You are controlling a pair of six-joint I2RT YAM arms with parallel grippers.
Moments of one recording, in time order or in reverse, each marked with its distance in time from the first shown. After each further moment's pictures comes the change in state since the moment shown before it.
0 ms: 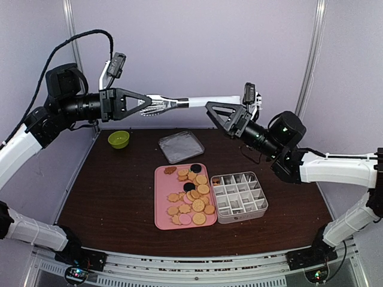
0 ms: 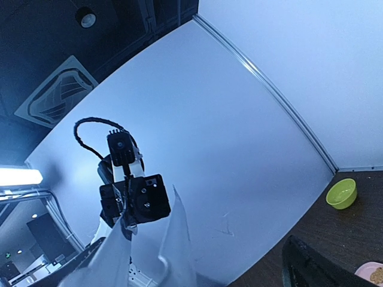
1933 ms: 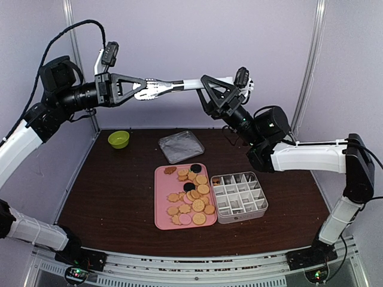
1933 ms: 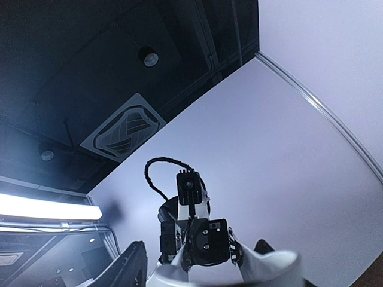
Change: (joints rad) left arm 0.053 0.029 0.045 0.114 0.008 -0.177; right arm 0.017 0.285 0.245 0.408 -0.009 0.244
